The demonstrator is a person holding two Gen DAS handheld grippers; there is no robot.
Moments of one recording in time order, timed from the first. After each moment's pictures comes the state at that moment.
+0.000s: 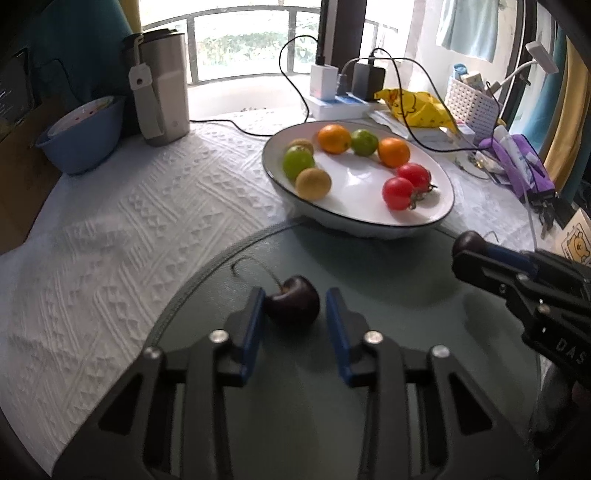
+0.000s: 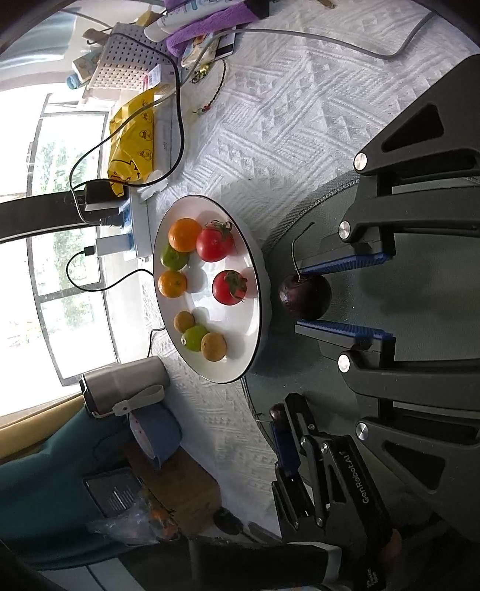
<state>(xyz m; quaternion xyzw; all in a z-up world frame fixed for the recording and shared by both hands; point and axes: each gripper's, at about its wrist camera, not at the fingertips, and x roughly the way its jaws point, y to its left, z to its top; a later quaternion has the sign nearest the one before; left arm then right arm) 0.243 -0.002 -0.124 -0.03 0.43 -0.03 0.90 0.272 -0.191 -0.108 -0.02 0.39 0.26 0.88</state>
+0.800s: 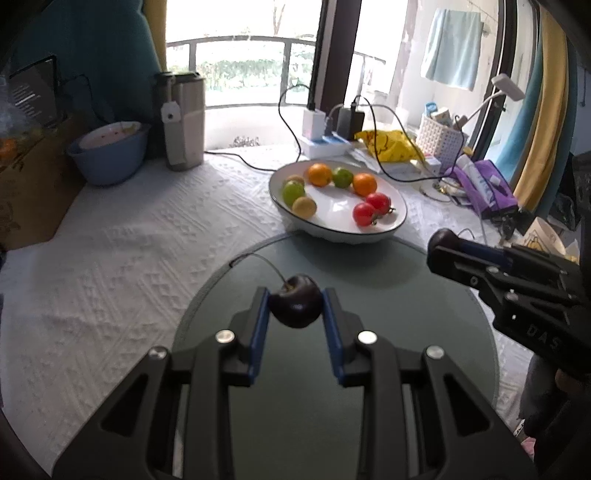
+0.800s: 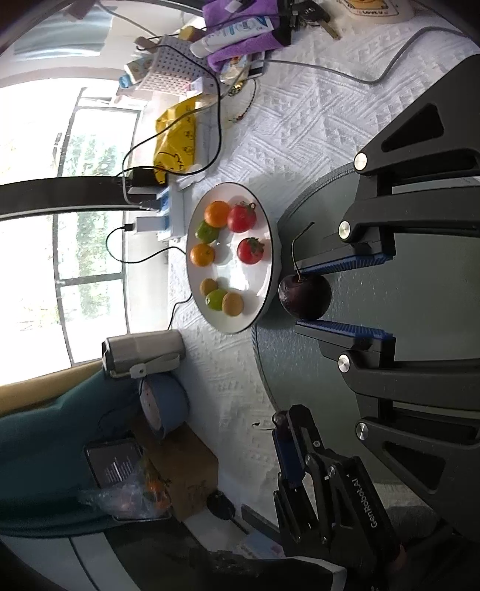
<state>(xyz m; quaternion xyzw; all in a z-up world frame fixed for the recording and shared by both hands) 0.177 0.015 -0.076 -0.05 0.37 -0.05 0.93 0.217 -0.170 -0.067 -0.05 0.35 0.26 0.90</state>
